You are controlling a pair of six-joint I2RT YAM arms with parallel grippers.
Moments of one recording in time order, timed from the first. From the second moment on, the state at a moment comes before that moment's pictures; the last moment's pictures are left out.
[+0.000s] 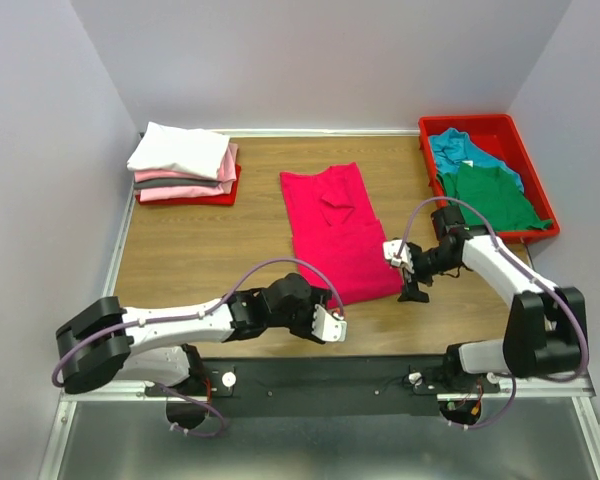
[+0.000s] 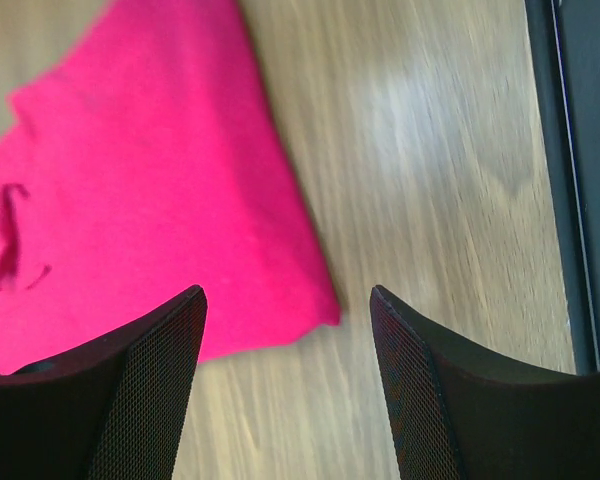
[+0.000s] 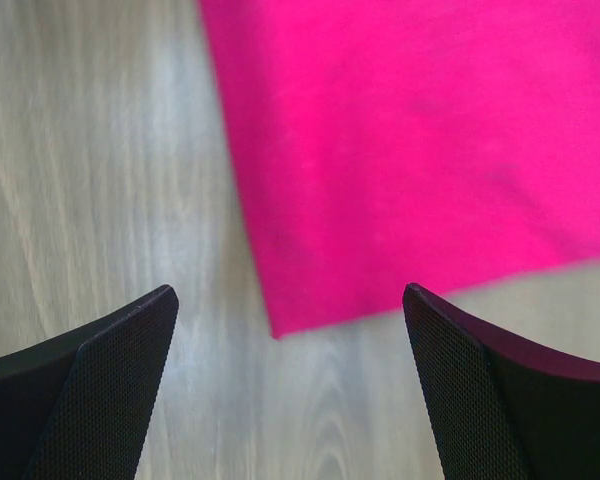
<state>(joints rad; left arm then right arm) -1.15 1.17 0.57 -0.02 0.12 0.71 0.12 1.29 0.82 -0.87 -0.75 -1.43</state>
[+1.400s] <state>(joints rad) -1.07 1.55 0.59 0.22 0.01 0.77 0.18 1.46 0.69 -0.60 -0.71 -1.60</state>
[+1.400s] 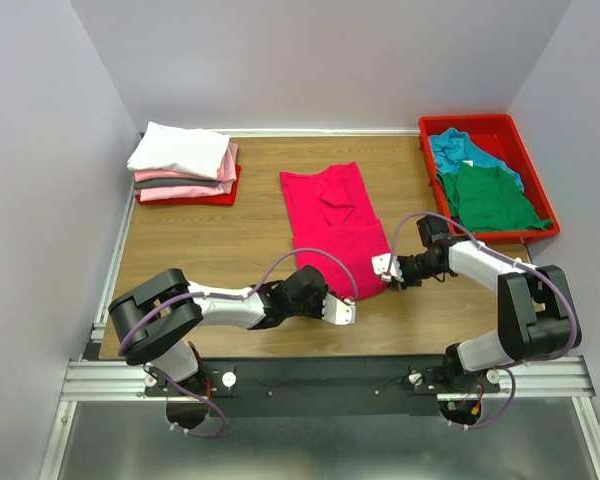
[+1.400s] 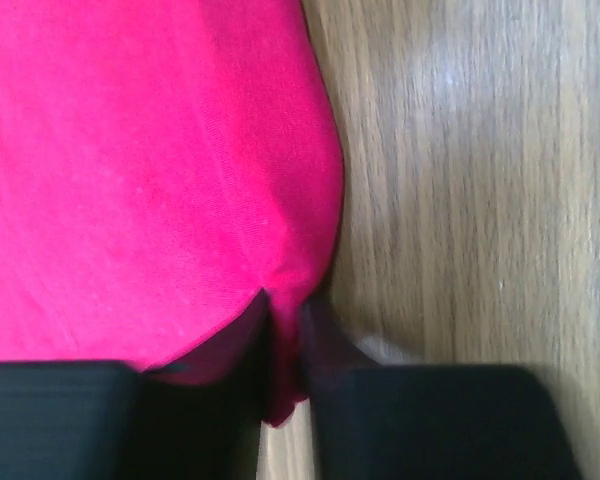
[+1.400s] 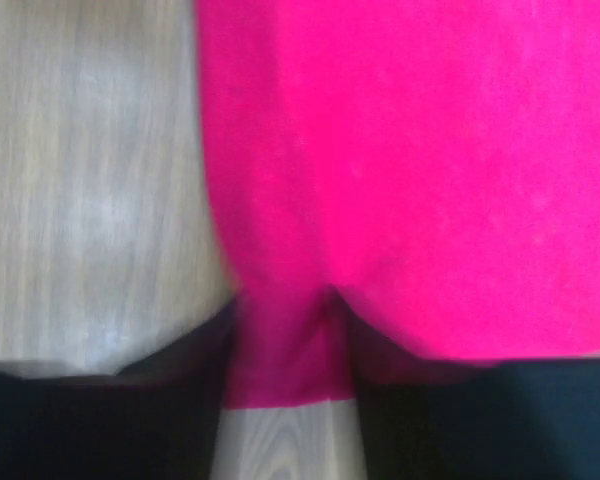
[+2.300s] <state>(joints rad) -0.99 1.23 0.66 -0.09 0.32 0.77 0.19 1.19 0.90 -1.00 -0.72 -1.44</state>
